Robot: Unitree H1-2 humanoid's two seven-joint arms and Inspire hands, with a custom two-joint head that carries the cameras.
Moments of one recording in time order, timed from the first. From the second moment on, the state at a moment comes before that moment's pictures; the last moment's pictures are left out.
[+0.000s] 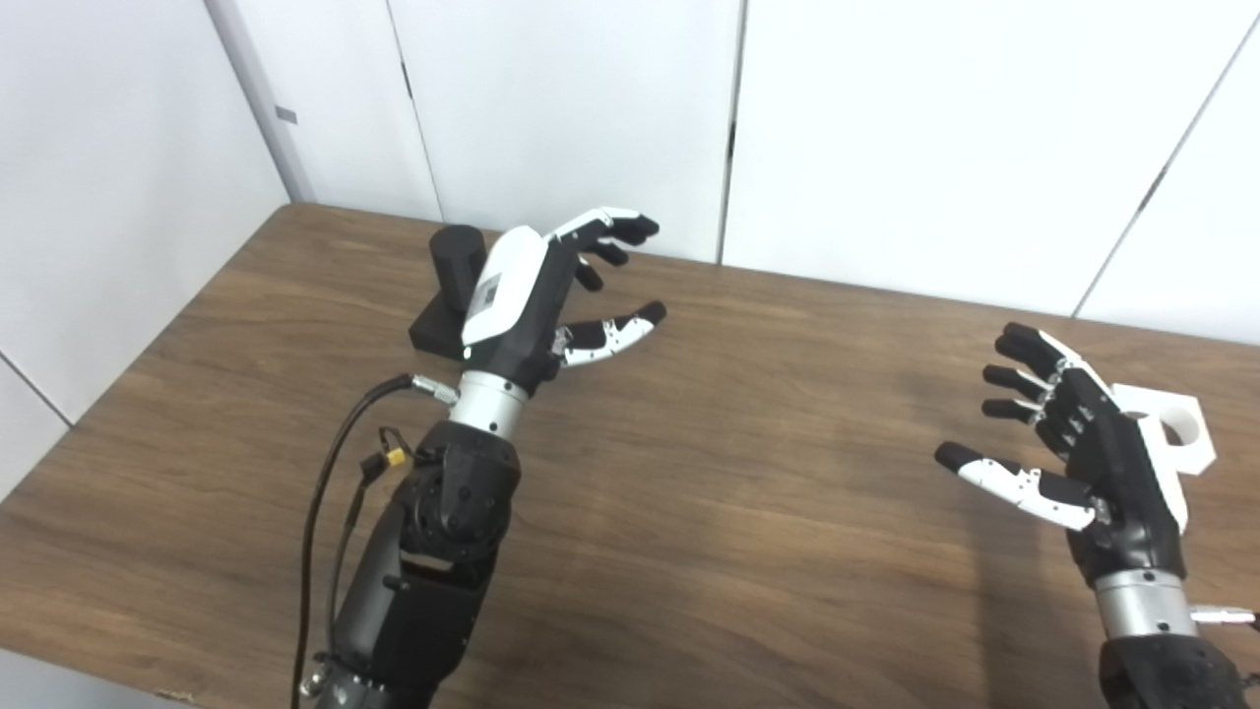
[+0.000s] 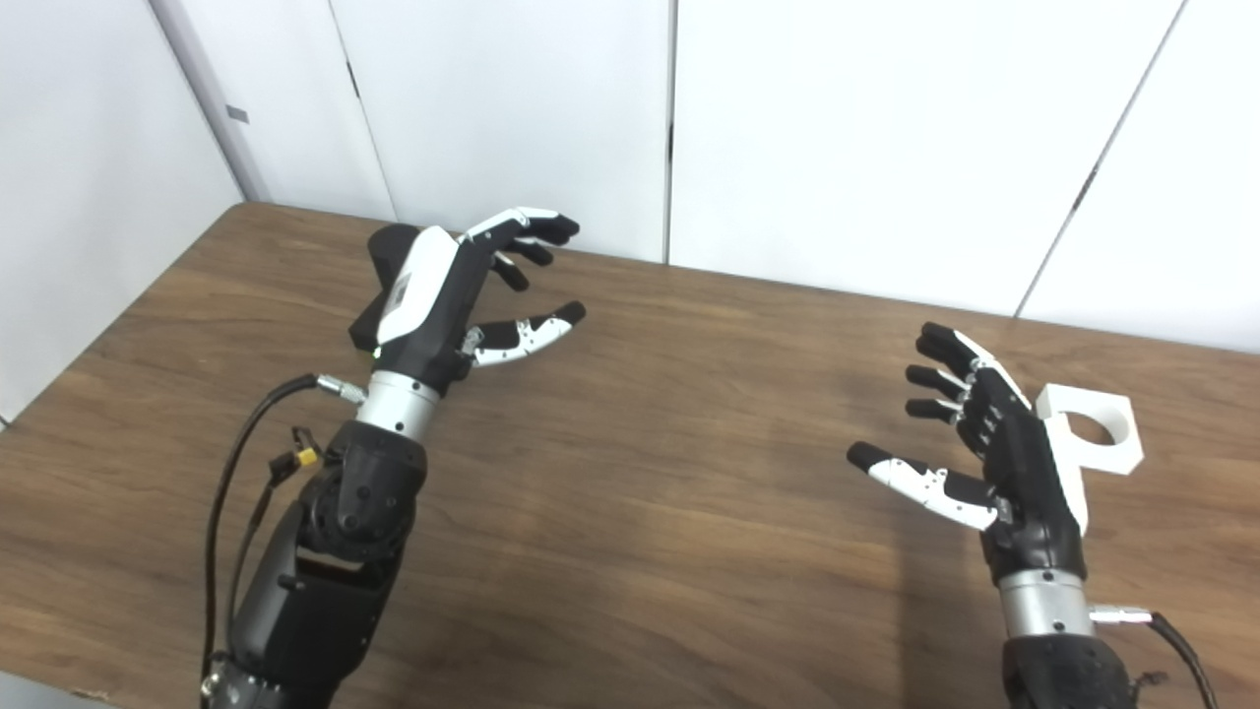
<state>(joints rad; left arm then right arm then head) -0.23 0.16 -0.03 -0.25 0.64 0.09 0.00 -0.09 -0.13 -0.01 -0.22 -0.10 0.07 0.03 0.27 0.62</state>
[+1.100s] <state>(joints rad) -0.40 0.37 0.01 -0.05 0.82 0.21 0.11 -0.09 -0.13 -0.02 -0.24 -0.08 0.07 0.05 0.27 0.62</state>
